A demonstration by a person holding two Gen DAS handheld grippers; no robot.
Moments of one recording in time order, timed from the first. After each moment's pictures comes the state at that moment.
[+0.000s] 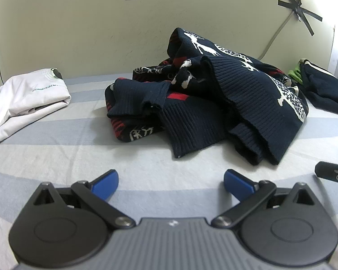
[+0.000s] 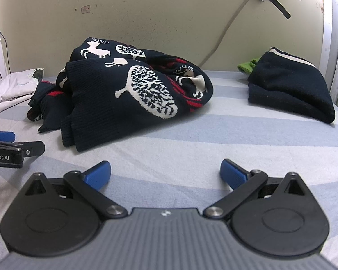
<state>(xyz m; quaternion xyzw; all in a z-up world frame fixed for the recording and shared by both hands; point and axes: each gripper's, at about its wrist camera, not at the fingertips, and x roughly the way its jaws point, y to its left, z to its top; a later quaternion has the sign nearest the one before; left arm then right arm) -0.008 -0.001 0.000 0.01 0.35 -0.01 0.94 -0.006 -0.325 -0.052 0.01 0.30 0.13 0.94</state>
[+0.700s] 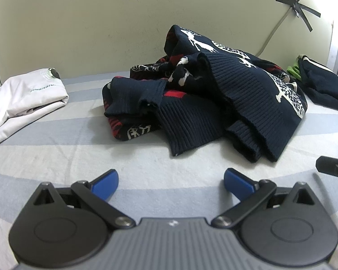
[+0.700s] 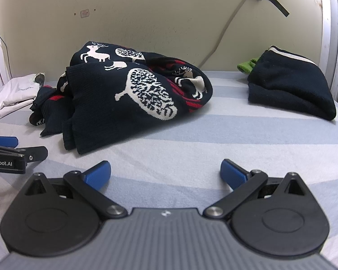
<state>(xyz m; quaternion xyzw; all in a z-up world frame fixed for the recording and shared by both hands) -0.006 -0.002 0.000 0.02 0.35 -0.01 0.94 -0.008 -0.328 -0.051 0.02 0.30 0.14 0.95</state>
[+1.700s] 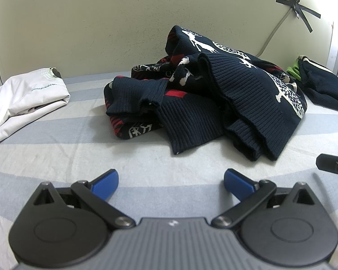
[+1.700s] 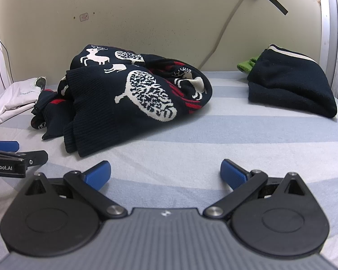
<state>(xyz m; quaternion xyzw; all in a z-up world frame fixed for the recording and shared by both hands) -0.007 0.000 0.000 0.01 0.35 -0.01 0.94 -0.007 -0.331 -0.051 0.03 0.29 0.14 0.95</state>
